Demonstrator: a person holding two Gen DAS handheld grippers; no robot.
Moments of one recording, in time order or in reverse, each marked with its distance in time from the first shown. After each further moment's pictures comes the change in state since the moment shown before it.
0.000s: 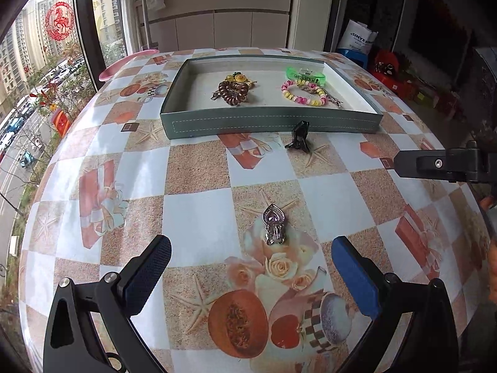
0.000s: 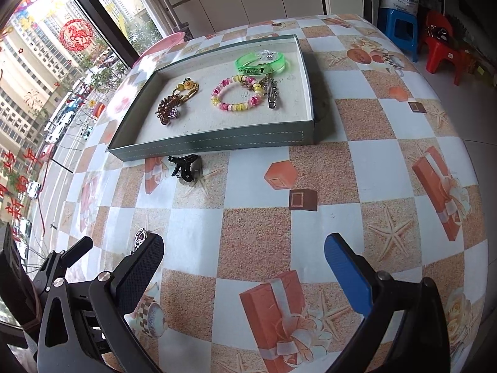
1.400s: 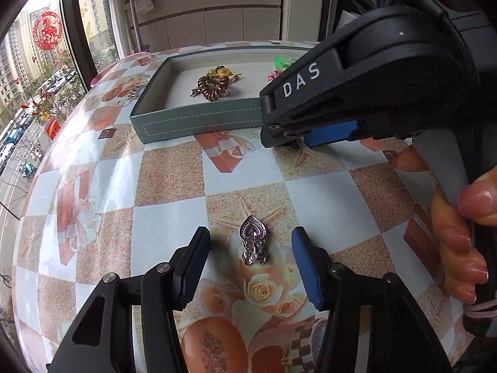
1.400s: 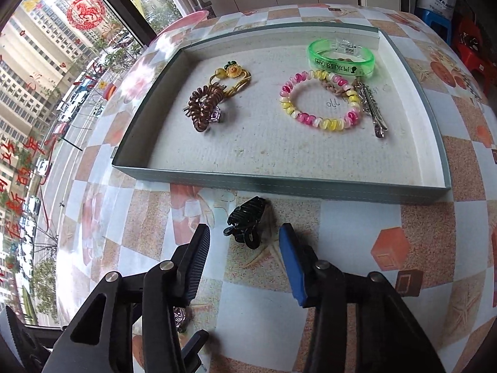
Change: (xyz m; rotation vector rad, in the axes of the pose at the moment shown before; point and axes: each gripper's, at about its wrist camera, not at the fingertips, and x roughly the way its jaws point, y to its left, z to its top) left arm 0.024 -0.021 0.005 0.048 0.010 0.009; right arm 0.086 0.068 0.057 -0.067 0.081 0.059
